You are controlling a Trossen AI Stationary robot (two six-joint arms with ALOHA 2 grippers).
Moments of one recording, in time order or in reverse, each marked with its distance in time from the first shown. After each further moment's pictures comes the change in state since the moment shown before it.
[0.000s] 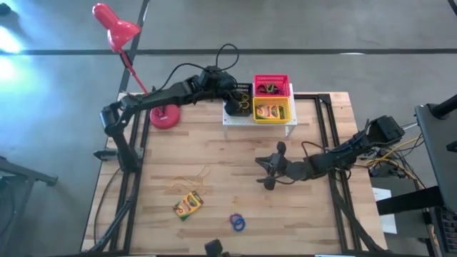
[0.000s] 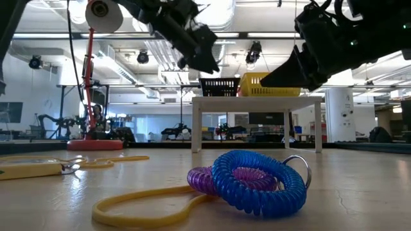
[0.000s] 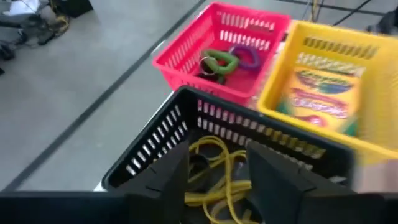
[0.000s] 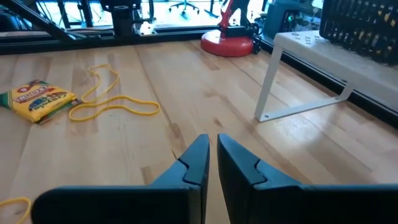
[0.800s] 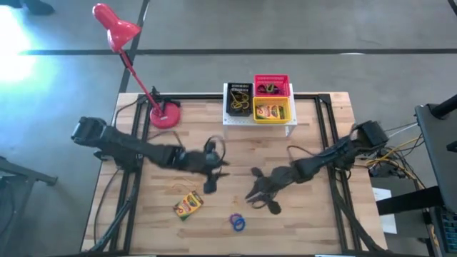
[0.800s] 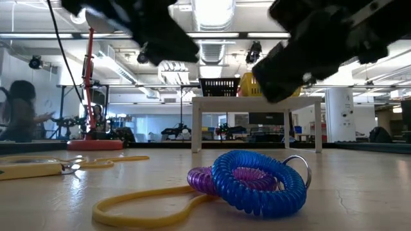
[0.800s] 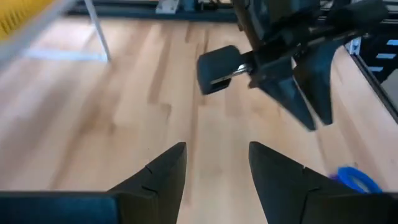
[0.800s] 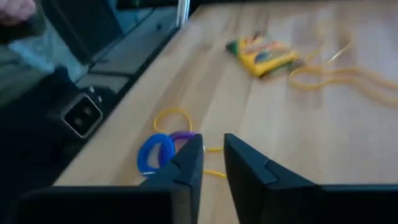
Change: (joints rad) left arm -0.699 -0.286 -0.636 0.360 -0.183 -0.230; right arm -0.017 0.219 0.208 -0.032 -0.836 -0.040
